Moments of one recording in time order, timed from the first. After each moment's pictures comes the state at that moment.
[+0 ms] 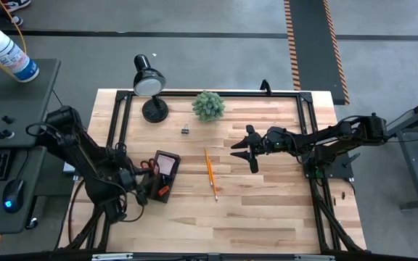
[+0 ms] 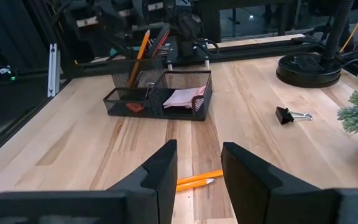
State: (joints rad) left arm -0.98 1.35 0.54 -0.68 -1.53 -1.49; right arm -0.11 1.37 0.38 0.79 -0.17 0.10
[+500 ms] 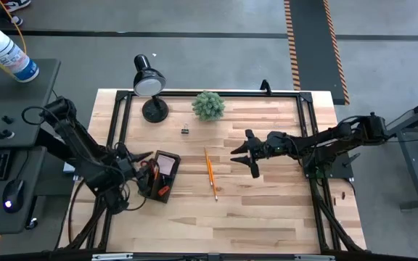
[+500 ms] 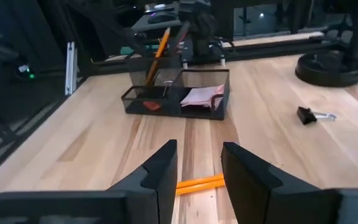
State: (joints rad) left arm -0.86 1.15 0.60 -0.86 -1.57 -1.33; right arm -0.04 1.37 0.38 0.79 -0.15 0.12
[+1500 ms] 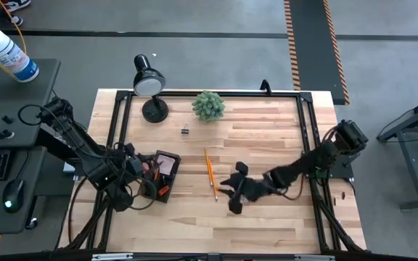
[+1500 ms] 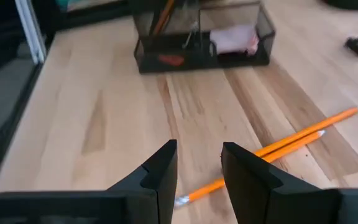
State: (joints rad) left arm -0.74 1.11 0.70 -0.66 -1.34 -0.85; right arm 0.45 1.67 0.85 0.26 0.46 0.48
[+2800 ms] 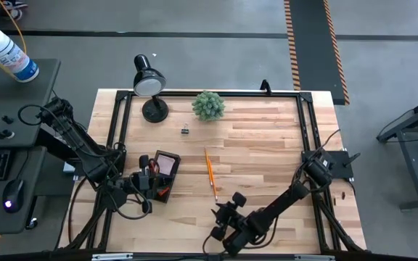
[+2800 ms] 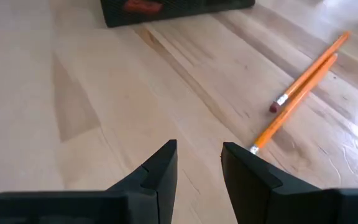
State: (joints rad) left arm -0.74 1.11 0.69 -0.15 -0.98 -0.29; right arm 0.68 2.22 1.49 -0.40 0.92 1.05
